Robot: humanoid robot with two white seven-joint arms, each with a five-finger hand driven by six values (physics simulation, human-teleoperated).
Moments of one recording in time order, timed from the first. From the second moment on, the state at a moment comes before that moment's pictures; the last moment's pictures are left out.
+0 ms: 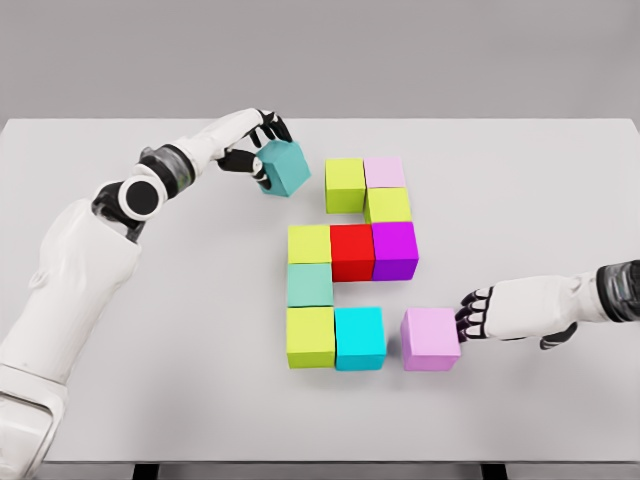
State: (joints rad) left arm -0.69 0.23 -0.44 -1.10 -0.42 -0.09 -0.39; right arm -0.78 -1.14 1.11 -1.76 0.36 -0.61 0.61
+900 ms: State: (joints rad) left arm -0.69 0.21 -0.44 -1.11 -0.42 -0.04 -0.39; right arm -0.78 -1.09 1.12 -1.76 0.36 -0.61 0.61
